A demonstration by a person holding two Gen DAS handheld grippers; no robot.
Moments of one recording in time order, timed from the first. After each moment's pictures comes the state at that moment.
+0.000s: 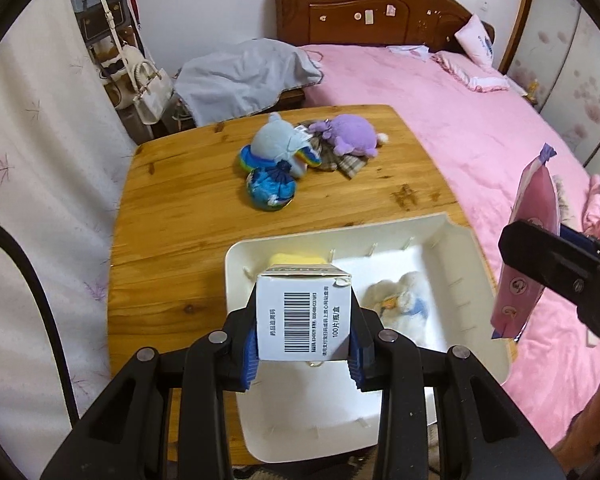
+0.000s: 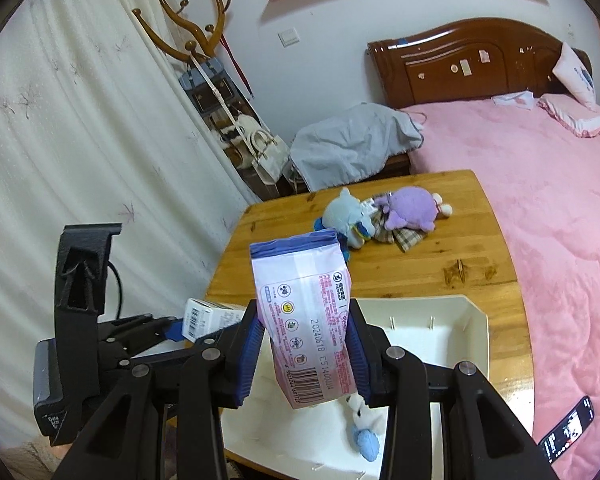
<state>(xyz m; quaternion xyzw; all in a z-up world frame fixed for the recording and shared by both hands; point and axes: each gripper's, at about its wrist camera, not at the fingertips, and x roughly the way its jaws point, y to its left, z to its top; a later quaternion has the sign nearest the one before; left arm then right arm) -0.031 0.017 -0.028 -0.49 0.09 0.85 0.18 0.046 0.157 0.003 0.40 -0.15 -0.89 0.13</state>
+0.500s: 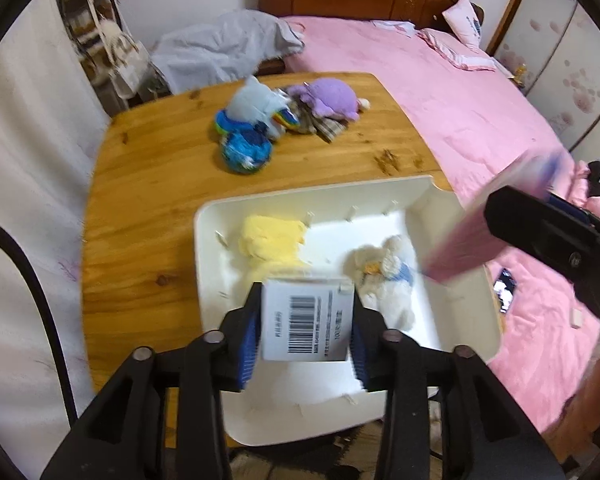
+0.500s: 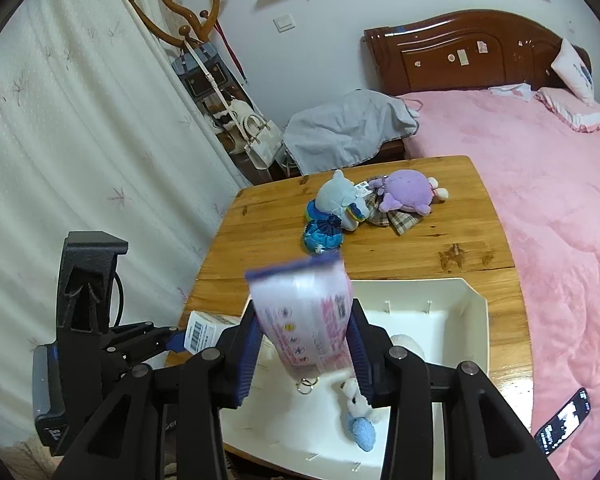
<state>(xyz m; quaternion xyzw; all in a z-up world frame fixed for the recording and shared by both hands) -0.023 0.017 -0.049 -0.54 0.06 0.81 0.22 0.052 0.148 -0.006 0.42 -0.13 -0.89 0.12</state>
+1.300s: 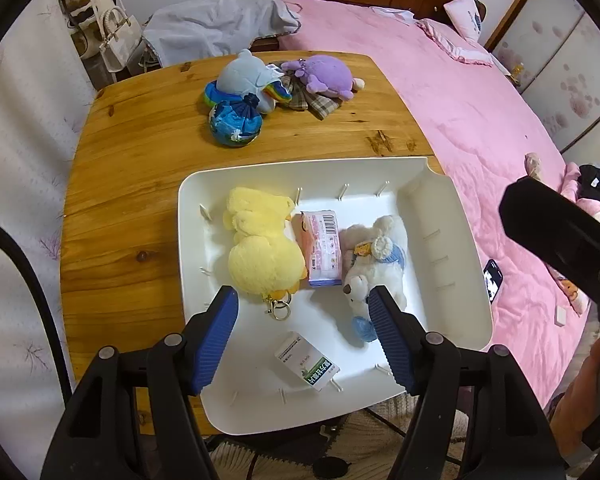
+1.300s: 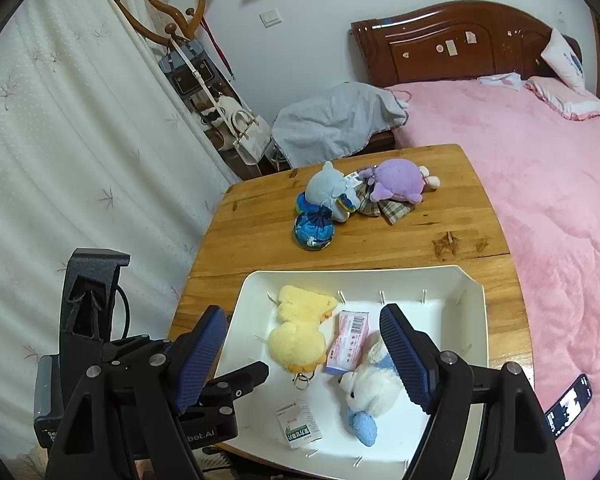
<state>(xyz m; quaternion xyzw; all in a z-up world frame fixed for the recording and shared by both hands) -0.020 0.018 -0.060 -0.57 0.04 0.79 0.21 0.050 0.149 -0.012 0.43 -0.14 -0.88 0.10</state>
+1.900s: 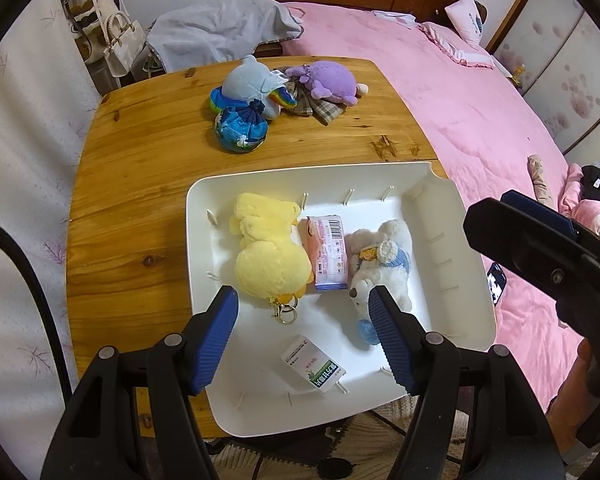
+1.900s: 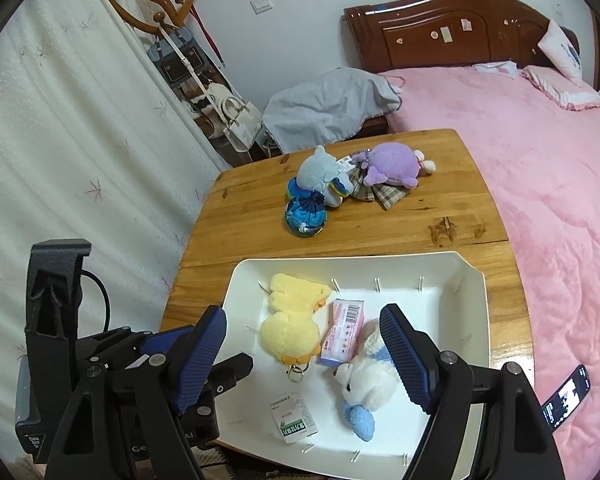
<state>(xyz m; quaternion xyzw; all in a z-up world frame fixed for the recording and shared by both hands) -0.023 0.014 -0.058 -0.56 0.04 0.80 0.20 0.044 0.147 -0.025 0.46 -0.14 -0.87 0.09</state>
